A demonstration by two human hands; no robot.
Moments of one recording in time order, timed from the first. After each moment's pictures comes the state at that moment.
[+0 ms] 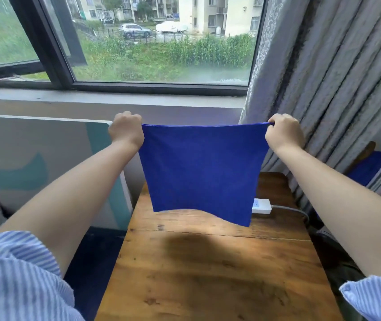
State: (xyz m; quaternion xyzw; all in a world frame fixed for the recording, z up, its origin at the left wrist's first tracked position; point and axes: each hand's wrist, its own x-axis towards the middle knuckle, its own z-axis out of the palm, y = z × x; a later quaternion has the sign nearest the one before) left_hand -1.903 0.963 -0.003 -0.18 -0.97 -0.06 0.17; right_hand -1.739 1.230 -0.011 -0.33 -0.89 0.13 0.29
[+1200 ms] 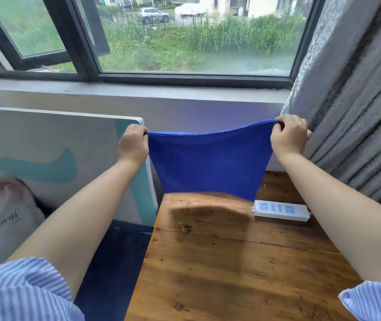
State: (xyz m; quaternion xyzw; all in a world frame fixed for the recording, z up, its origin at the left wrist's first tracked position) left_hand -1.958 0.902 -0.051 -0.19 -0.93 -0.27 0.18; right_hand -1.824 1.182 -0.046 -0.33 -0.84 0.20 0.37
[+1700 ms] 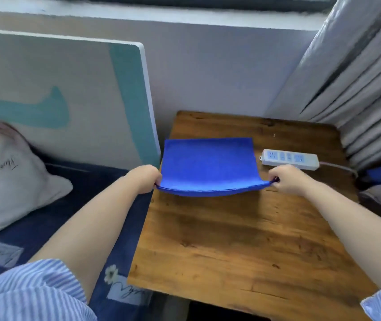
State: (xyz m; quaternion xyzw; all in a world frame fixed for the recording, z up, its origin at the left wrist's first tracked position) left_hand -1.889 0.839 -0.183 -0.36 -0.88 0.14 -0.27; right_hand -1.731 1.151 -0.194 -0.12 -0.97 0.12 -0.17
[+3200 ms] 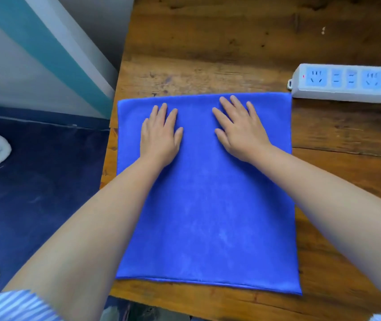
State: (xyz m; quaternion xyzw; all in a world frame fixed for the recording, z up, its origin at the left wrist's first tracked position) left_hand -1.892 0.950 -0.399 -0.24 -0.96 -0.05 -0.15; right_hand -1.814 1.125 -0.397 -0.05 -0.98 0.13 -0.13
